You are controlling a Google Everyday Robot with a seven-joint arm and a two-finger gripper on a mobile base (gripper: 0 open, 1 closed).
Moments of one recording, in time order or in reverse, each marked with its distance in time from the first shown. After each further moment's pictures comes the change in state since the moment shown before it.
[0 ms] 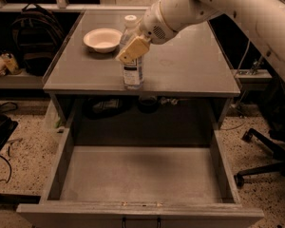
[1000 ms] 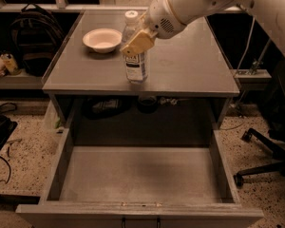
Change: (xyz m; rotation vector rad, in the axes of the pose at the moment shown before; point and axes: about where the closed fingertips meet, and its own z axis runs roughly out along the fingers) arm -0.013 0.017 -0.031 -0.015 -0.004 -0.024
